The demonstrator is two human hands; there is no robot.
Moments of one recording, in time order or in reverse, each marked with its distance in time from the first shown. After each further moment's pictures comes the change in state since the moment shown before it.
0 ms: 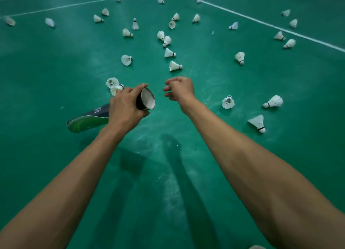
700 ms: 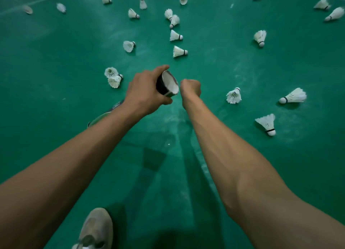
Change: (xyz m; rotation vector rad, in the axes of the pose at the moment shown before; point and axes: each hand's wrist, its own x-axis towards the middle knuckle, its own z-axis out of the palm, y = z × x) left_hand 0.061 0.122 0.042 -0.026 -0.169 -0.083; right_hand 0.103 0.064 -0.051 0.069 0.222 0.318
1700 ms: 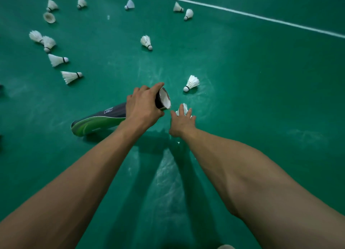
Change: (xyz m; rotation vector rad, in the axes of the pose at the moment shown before) left_hand 0.044 0.151 0.142 0.105 -0.246 0.487; right_hand 0.033 0.098 -0.223 -1.345 0.046 0.073
